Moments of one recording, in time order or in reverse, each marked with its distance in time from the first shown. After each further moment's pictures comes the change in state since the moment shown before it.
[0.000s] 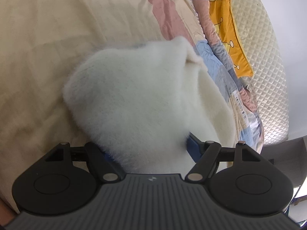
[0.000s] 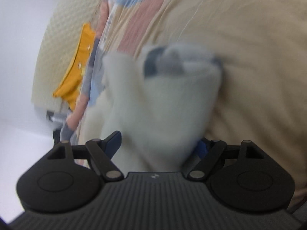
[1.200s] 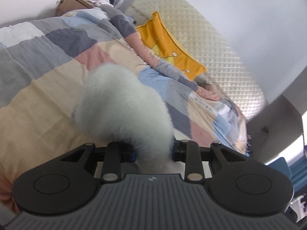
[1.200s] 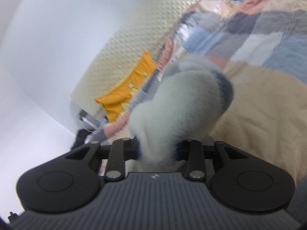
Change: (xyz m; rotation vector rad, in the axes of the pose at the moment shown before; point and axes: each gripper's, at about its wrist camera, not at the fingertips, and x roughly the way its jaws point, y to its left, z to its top) left arm -0.153 -0.081 -0.007 0.417 -0.154 -0.136; right arm -0.129 0.069 -0.018 -0.336 -0.236 0.212
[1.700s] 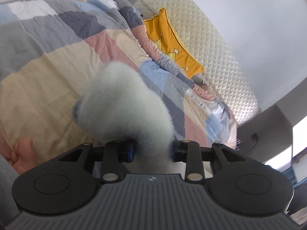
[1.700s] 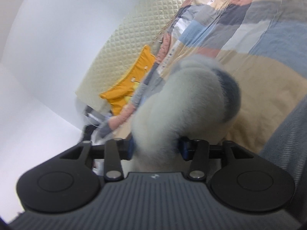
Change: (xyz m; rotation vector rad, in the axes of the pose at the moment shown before) left arm -0.022 0.023 -0.032 -0.125 0.018 -0.047; right arm -0.031 -0.032 -0.011 0.079 0.052 0.054
